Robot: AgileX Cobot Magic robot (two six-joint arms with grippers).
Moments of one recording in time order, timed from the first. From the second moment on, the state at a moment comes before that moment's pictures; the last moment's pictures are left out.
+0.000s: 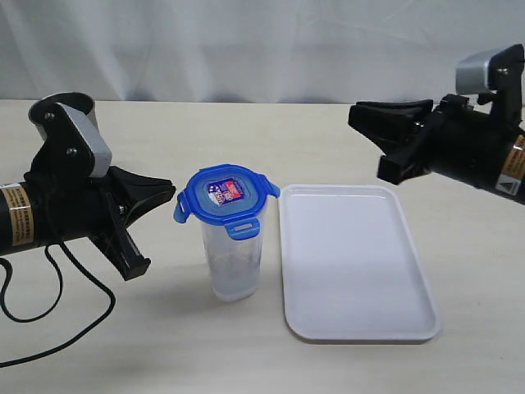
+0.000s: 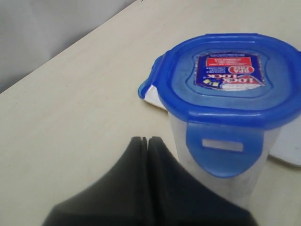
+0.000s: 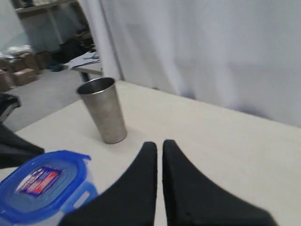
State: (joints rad) left arm -0.31 1.48 -0.48 0.90 -0.62 -0.36; right arm 0.03 1.49 -0.62 -1.06 -0.94 0.85
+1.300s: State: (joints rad) left arm -0.31 1.44 -0.48 1.11 -0.65 -0.46; right arm 0.04 1.59 -0.64 -1.57 -1.12 0.90
